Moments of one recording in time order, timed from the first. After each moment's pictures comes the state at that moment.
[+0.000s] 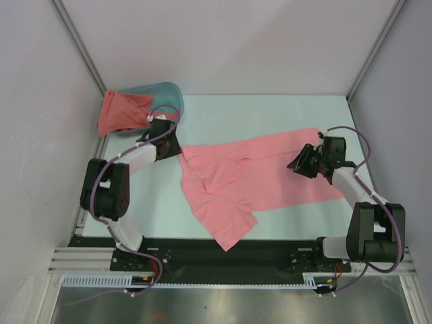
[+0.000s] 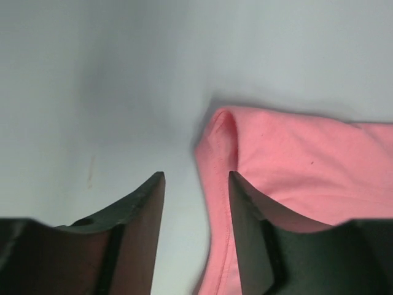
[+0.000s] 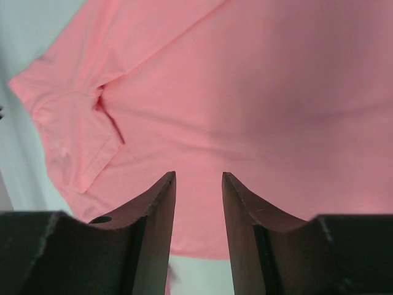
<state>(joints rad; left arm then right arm) -0.21 1.79 1.11 -0.21 -0.11 -0.46 -0.05 1.34 0.76 -0.24 -0.42 0.47</state>
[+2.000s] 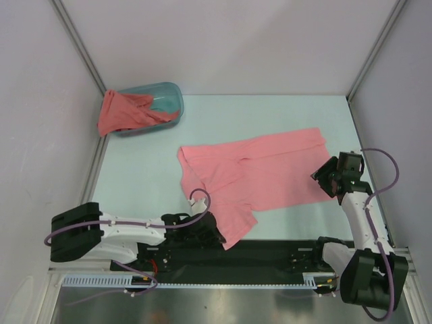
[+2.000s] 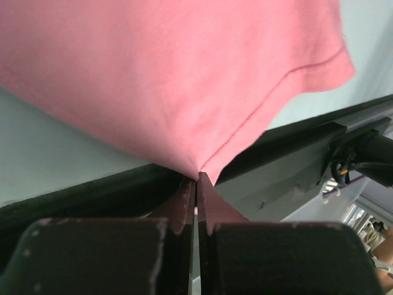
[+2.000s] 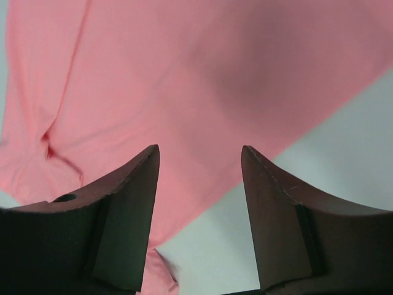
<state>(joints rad) -1.28 1.26 0.41 -0.06 -0.13 -1.47 -0.13 0.98 0.64 -0.49 -0.06 0.67</state>
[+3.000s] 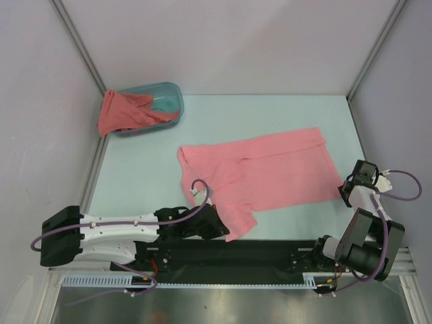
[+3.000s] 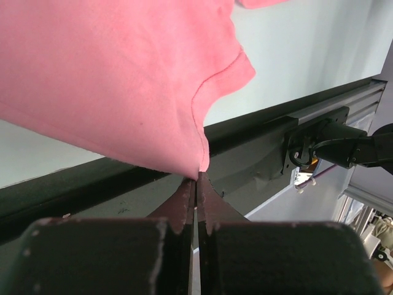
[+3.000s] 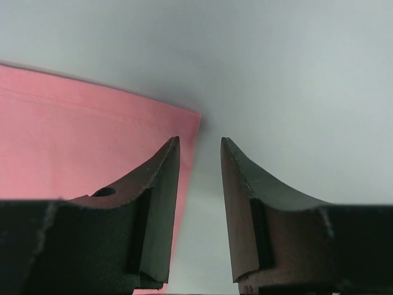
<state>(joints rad) -1.28 1.13 0.55 -0.23 -0.19 -1.36 -0.45 1.23 0.56 -0.32 0.29 0.74</state>
